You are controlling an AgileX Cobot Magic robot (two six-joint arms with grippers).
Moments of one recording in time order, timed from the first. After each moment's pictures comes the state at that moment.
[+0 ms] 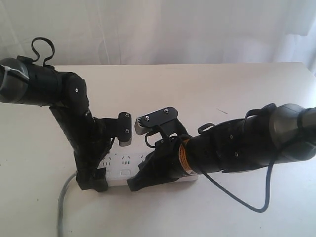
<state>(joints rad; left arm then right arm) -0.39 1.93 -1.18 -0.24 0.80 1.16 0.68 1.80 -0.81 -1.21 -0.28 1.26</state>
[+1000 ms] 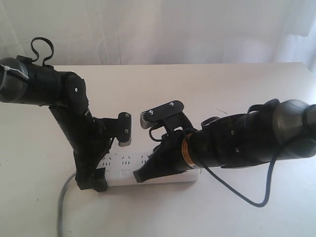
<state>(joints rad) -0.38 1.93 -1.18 -0.24 0.80 1.19 0.68 1.78 -0.83 -1.21 -0.13 1.26</state>
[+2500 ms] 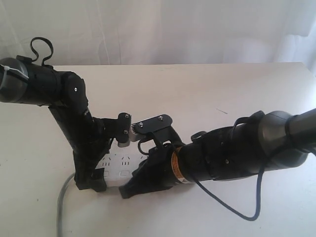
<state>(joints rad) -0.38 1.93 -1.18 -0.26 0.81 1.21 0.72 1.84 -0.80 -1.15 -0.25 1.26</state>
